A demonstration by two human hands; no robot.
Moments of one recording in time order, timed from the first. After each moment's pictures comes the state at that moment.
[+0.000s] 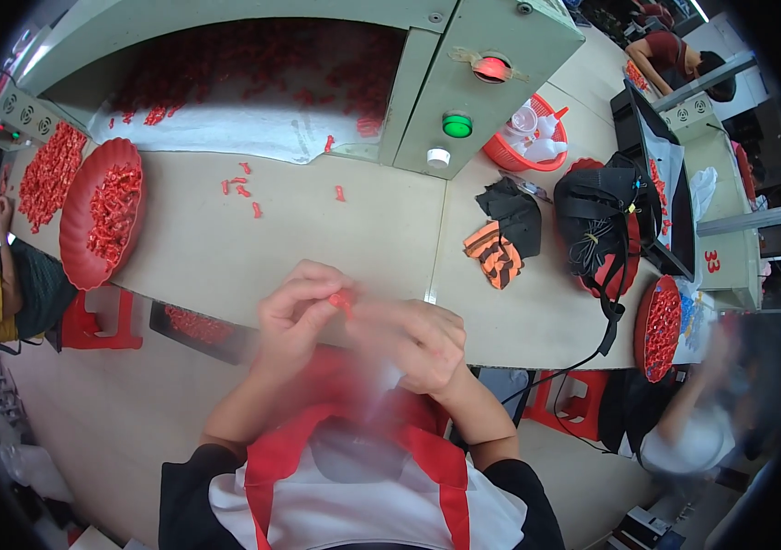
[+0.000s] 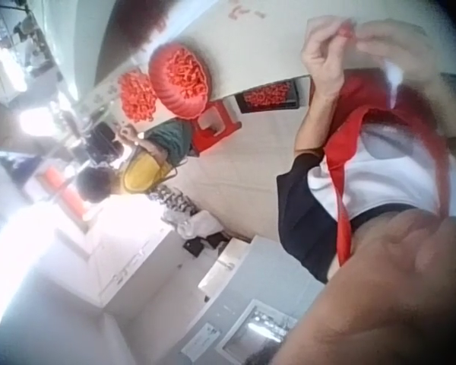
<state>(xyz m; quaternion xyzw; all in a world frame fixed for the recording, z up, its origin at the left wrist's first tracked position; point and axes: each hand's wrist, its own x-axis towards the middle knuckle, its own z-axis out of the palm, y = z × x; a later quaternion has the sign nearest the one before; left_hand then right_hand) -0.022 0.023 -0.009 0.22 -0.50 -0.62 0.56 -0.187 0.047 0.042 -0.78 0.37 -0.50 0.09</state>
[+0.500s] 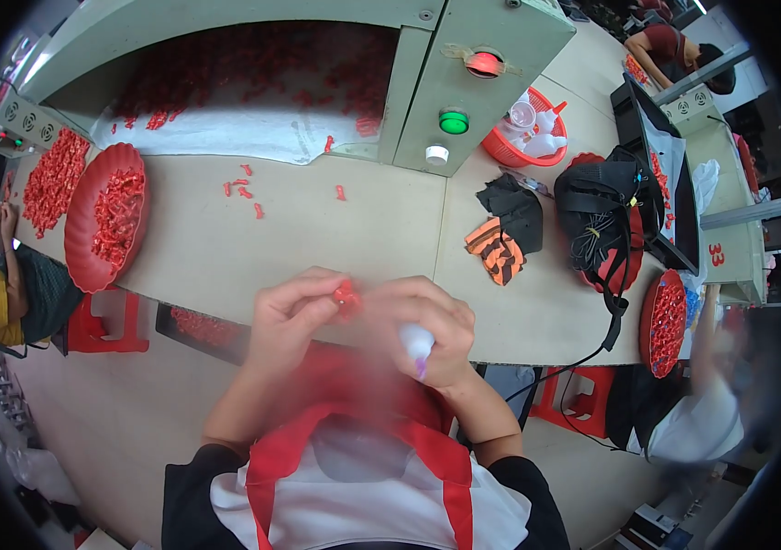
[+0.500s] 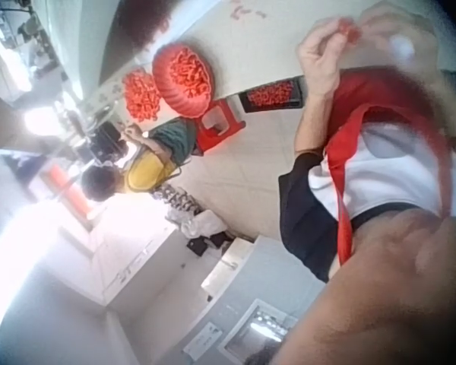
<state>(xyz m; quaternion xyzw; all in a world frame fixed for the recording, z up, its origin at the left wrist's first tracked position) -0.010 0.027 0.006 0.27 -0.45 -0.69 0.50 -0.187 0.049 0.042 -0.67 0.41 -0.56 0.25</state>
